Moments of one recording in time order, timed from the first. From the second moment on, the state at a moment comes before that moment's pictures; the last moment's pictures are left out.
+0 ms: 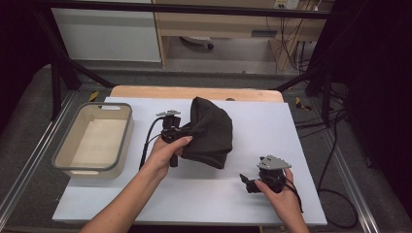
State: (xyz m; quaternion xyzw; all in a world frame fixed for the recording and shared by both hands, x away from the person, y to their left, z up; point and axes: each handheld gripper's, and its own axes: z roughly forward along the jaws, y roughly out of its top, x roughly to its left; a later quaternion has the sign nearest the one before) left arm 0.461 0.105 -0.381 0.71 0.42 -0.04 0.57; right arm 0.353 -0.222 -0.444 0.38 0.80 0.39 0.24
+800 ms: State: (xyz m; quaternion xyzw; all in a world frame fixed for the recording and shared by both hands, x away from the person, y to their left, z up) left arm 0.446 0.093 -0.399 0.73 0.40 -0.04 0.55; right arm 0.348 -0.227 -0.443 0.40 0.79 0.38 0.27
